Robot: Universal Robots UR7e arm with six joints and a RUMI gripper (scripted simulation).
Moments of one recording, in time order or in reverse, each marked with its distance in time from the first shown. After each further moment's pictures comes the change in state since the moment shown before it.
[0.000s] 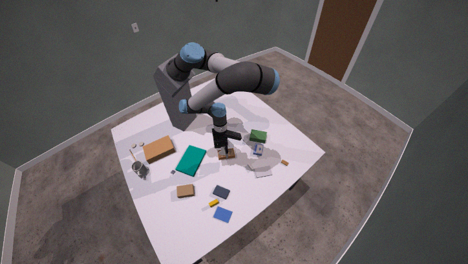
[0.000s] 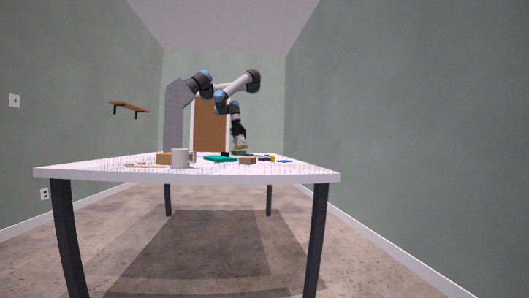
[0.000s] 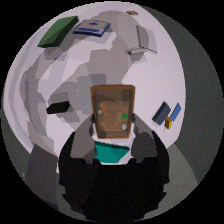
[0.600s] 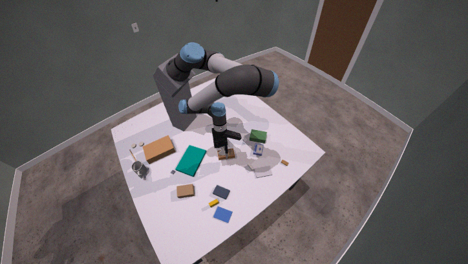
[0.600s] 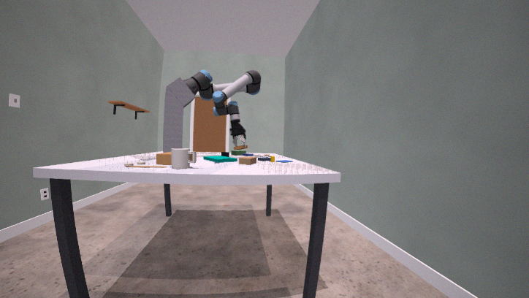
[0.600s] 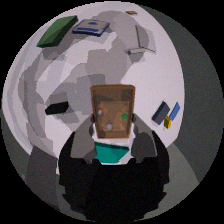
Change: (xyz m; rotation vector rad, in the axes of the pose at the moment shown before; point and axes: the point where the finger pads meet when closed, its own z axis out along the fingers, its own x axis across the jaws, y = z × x) arm 0.000 0.001 0.002 0.002 0.023 0.002
